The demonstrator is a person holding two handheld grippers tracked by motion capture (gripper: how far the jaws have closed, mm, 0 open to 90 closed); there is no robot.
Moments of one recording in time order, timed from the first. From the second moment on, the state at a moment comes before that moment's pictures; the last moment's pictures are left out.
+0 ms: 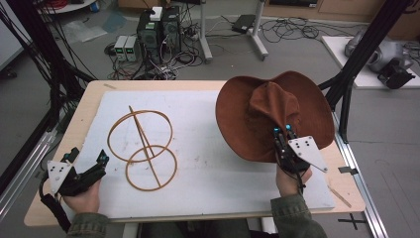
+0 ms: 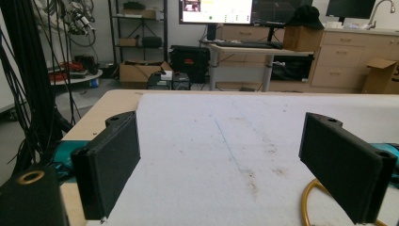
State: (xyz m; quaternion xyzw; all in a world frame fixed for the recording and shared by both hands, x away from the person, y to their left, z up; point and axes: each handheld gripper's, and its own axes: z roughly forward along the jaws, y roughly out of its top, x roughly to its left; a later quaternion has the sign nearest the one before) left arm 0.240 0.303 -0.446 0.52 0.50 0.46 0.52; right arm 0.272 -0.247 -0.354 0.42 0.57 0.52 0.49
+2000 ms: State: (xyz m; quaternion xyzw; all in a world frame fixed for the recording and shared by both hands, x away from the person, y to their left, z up) left arm 0.238 0.308 -0.446 0.51 0.50 0.46 0.53; right arm 0.280 -0.140 -0.268 0.28 0.54 0.72 0.34
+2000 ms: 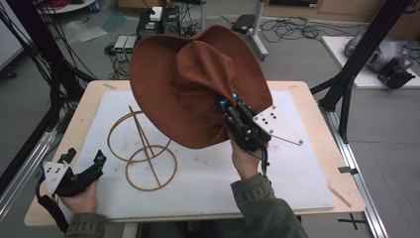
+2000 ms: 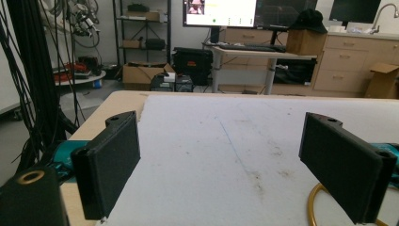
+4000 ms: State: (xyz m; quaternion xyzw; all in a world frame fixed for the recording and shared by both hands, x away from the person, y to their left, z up) left arm 0.237 0.312 -0.448 0.51 0.51 0.45 0.53; right arm 0.294 -0.065 -0.310 0.13 0.61 0.77 0.13
